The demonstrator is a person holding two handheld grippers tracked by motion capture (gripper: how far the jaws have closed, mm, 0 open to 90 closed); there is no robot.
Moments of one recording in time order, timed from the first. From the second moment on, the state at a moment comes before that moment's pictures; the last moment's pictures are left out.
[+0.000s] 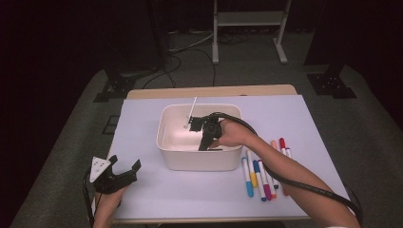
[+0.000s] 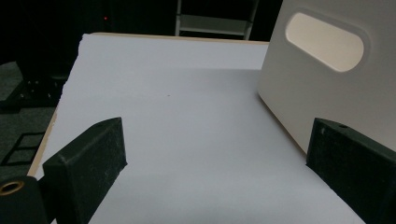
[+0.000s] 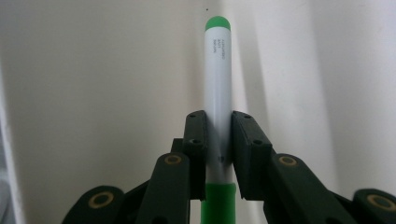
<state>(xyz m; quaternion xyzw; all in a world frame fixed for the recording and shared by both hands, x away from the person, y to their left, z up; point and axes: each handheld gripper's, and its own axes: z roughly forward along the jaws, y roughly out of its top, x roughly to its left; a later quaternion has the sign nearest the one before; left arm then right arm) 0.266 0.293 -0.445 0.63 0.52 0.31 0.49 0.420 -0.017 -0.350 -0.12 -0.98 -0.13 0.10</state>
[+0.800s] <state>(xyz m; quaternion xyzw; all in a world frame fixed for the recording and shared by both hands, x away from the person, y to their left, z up) 0.264 0.295 -0.445 0.62 0.52 0.31 0.50 0.407 -0.096 -0.285 -0.18 -0.95 -0.24 0.06</state>
